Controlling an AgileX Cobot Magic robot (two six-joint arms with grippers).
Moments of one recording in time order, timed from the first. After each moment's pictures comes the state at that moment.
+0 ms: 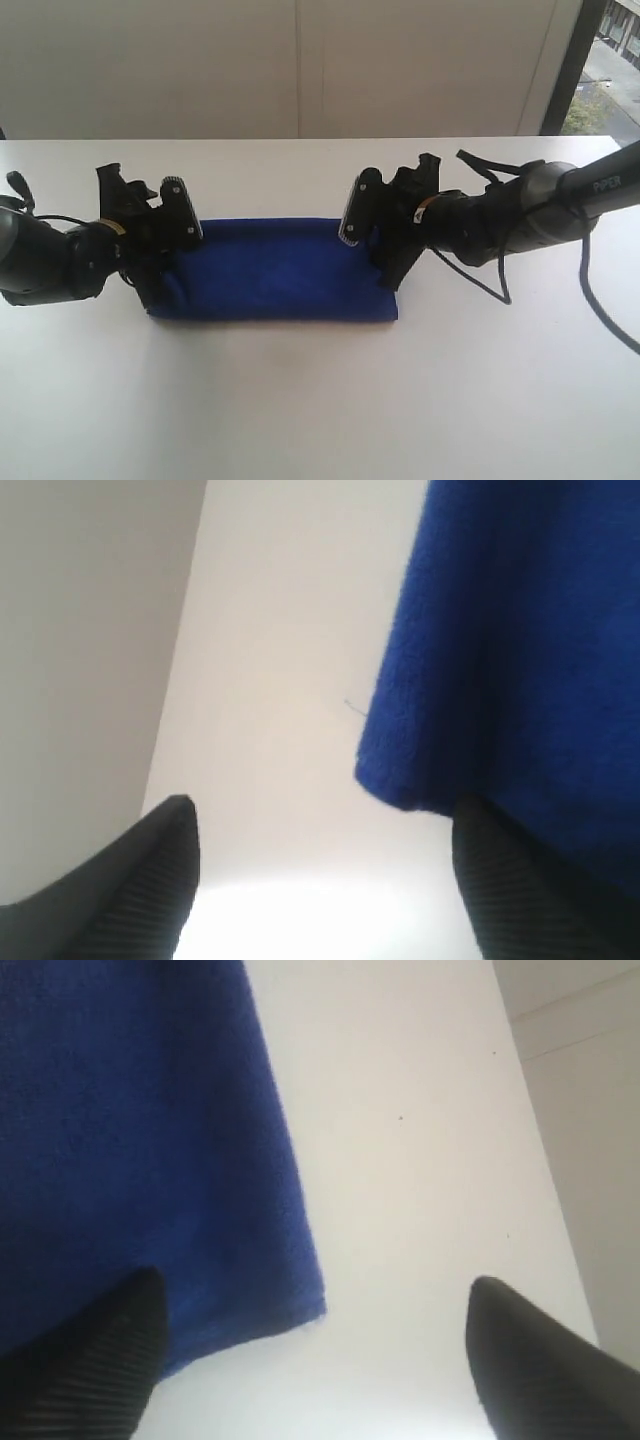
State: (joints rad) left arm -0.38 2.01 -0.93 -0.35 -0.56 1.39; right arm 0.24 2.08 -1.14 -0.02 -0.24 -0.97
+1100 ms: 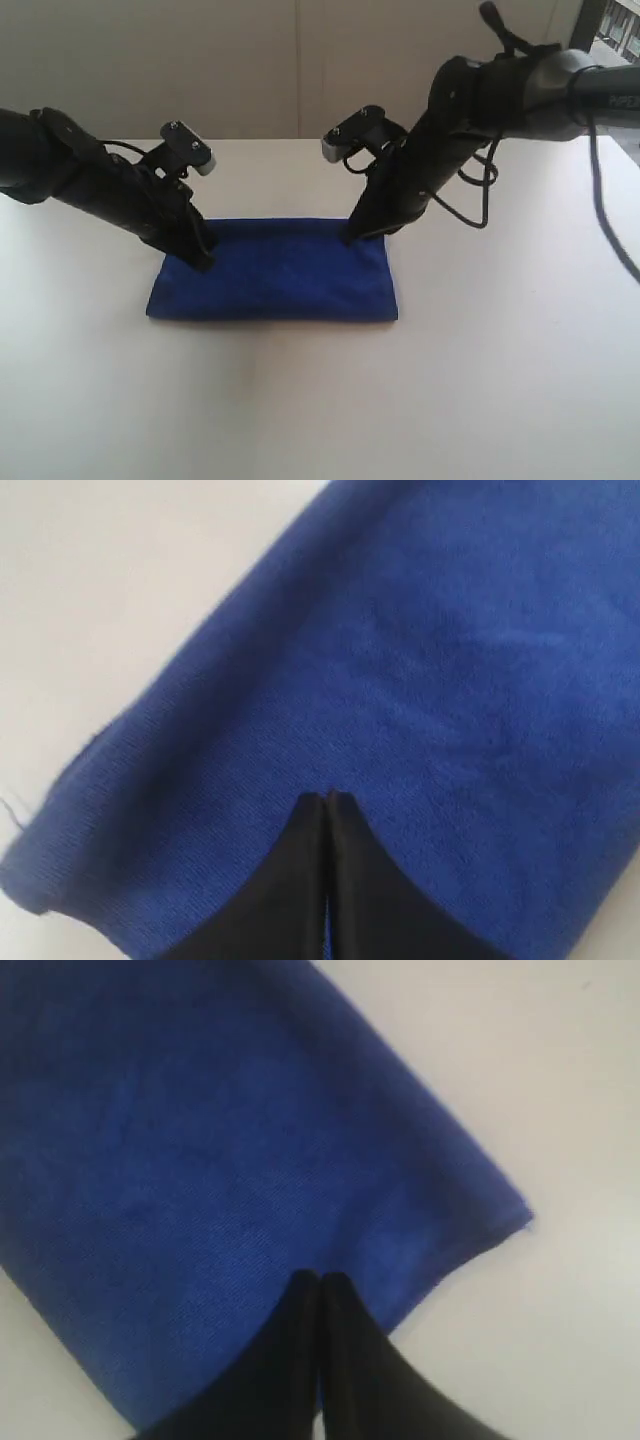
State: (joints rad) left arm -0.32 1.93 -1.23 -0.83 0.46 1.32; right arm 0.24 2.05 -1.53 0.29 0.72 -0.63
